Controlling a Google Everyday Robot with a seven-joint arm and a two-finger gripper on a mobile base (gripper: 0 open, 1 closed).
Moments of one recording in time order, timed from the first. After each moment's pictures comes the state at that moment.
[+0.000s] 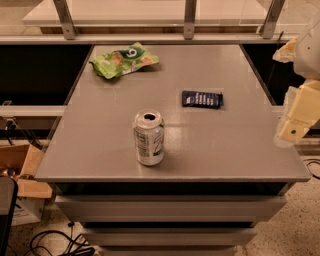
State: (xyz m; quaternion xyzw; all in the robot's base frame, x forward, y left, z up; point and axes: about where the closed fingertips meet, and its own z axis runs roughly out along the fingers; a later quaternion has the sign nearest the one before) arm 0.438 -0.216 0.979 -0.60 0.78 -0.04 0.16
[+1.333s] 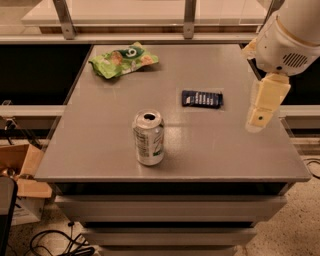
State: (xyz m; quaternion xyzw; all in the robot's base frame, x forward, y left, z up) arm 0.491 -0.189 0.957 -0.65 0.74 -0.03 0.16
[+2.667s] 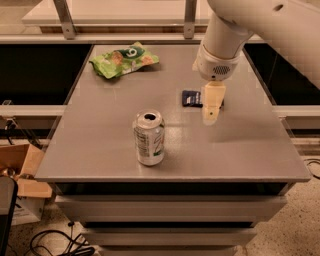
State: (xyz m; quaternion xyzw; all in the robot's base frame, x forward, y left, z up) arm 0.591 -0.126 0.873 -0.71 0.69 -0.03 0.11
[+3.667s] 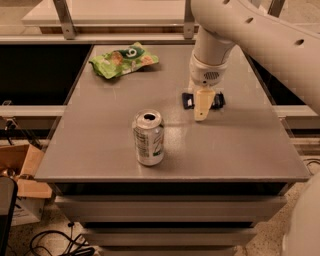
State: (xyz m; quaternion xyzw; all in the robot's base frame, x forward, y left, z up) arm 0.614 -0.118 0.833 -0.72 0.69 -0.01 0.07
